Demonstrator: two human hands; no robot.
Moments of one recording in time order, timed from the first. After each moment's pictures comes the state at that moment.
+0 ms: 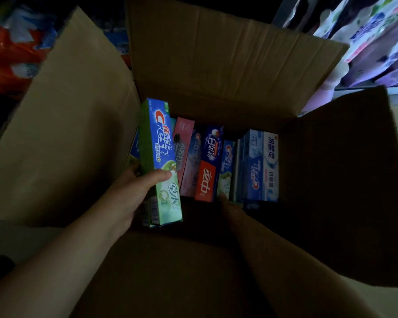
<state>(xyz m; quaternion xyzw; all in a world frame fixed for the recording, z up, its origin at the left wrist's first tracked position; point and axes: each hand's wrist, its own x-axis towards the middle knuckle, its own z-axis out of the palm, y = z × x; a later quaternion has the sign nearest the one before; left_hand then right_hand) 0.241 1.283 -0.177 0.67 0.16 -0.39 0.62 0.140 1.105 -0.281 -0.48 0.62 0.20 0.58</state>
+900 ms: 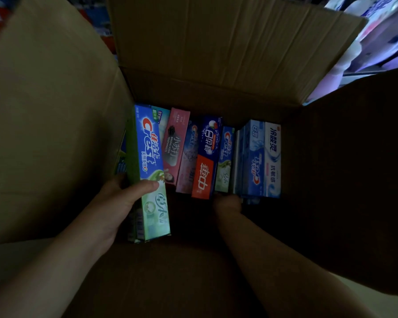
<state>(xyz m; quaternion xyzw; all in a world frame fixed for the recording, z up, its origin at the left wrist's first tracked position) 0.232 1.293 -0.188 0.68 0.18 -0.38 0.60 0.158 1.111 -0.327 -0.35 0.72 -0.02 0.60</state>
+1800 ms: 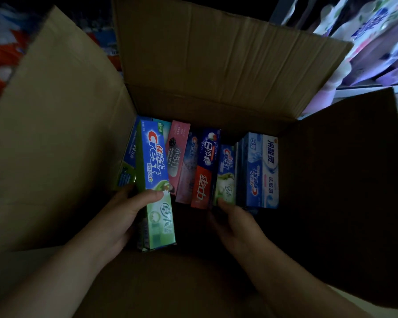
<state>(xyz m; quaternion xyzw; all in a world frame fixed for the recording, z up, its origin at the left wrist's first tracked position) 0.235 1.289 -0.183 0.62 0.18 -0.44 0.62 0.145 1.117 -0.212 -0.23 0.60 0.02 0.77</state>
